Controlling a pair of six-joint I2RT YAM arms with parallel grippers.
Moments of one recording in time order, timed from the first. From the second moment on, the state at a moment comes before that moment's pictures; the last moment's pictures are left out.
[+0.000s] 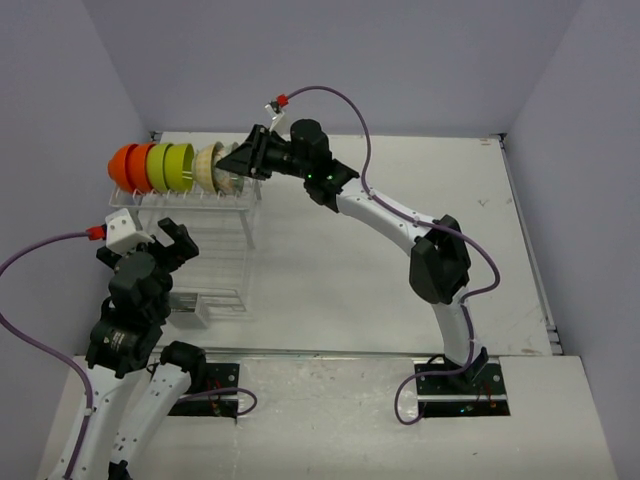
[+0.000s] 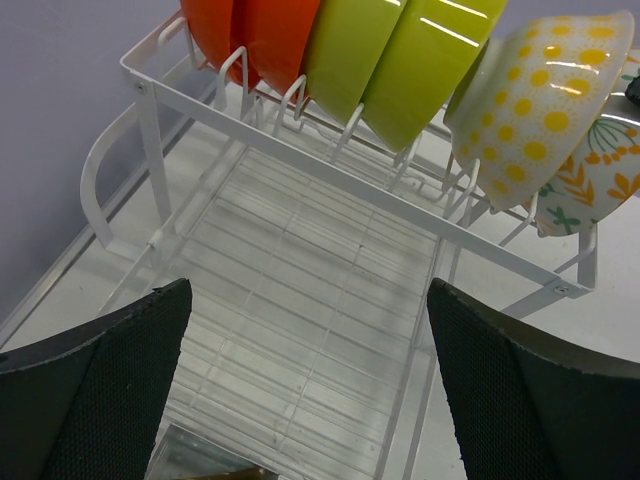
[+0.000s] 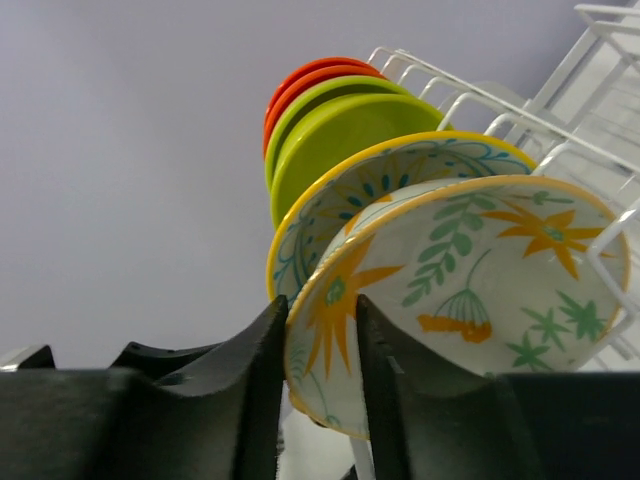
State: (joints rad) left arm -0.28 0.44 0.80 -0.58 -0.59 -0.38; right arm 0.78 2.13 1.96 0.16 -0.46 1.01
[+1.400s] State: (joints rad) left arm -0.28 0.44 0.80 -0.56 -0.57 -0.38; right arm 0.79 1.92 1.74 0.25 -0.38 0.96
